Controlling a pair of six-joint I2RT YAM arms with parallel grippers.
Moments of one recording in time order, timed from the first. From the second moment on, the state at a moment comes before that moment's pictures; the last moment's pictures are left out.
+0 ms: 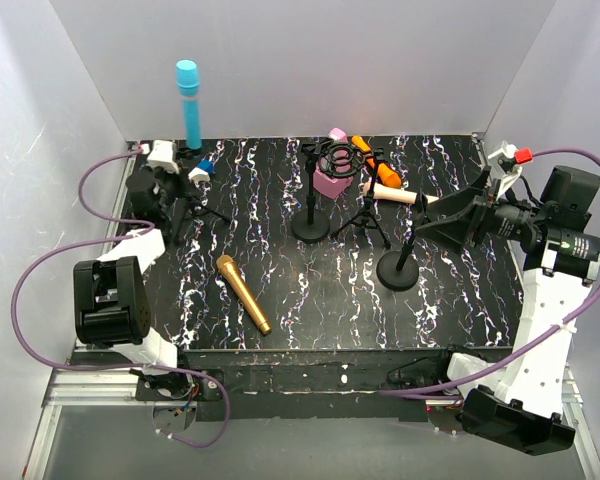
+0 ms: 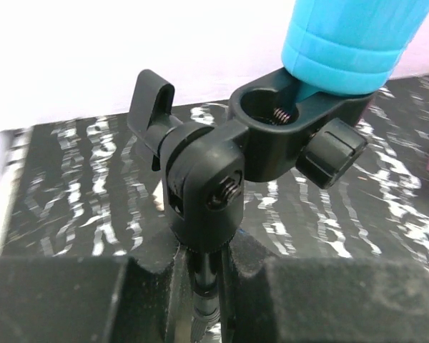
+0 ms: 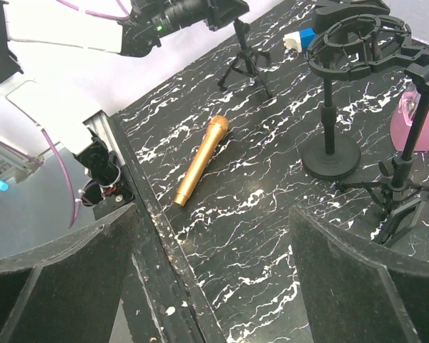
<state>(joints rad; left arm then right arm) 0.07 1.58 0.87 0.65 0.29 0.06 -0.30 0.98 1.39 -0.98 -1.41 -0.24</state>
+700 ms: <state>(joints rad) 0.29 1.64 0.88 0.73 0.13 0.05 -0.24 1.04 1.43 -1.03 -1.37 -0.26</state>
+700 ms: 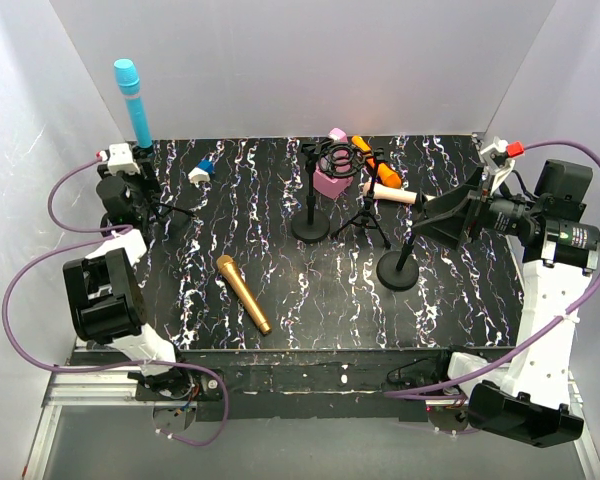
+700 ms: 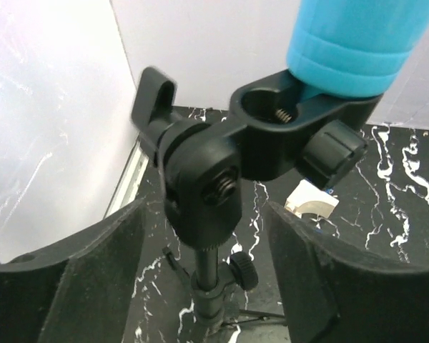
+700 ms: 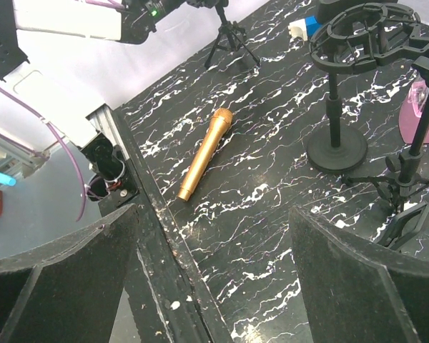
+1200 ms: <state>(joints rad) 0.29 1.25 0.94 0.13 -0.06 -0.29 -0.24 0.98 1.43 -1.07 -1.33 -0.32</state>
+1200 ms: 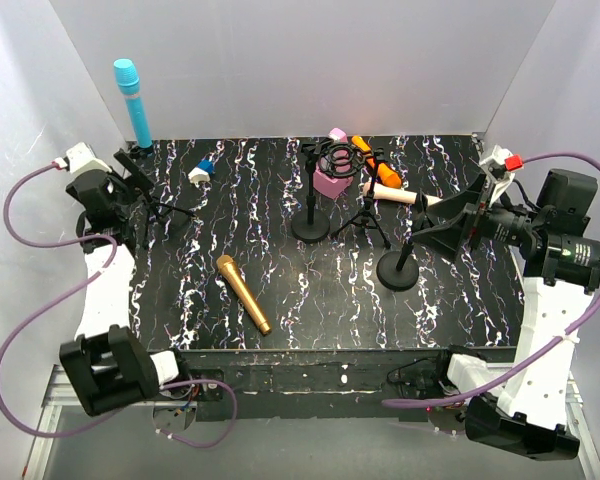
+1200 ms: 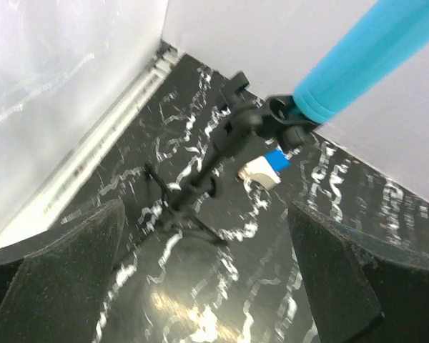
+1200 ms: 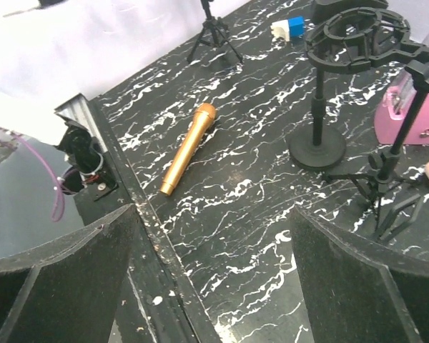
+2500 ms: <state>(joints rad) -0.63 1.55 0.89 -0.77 -0.40 -1.20 -0.24 0.80 1.27 -0.96 -1.10 -0.13</state>
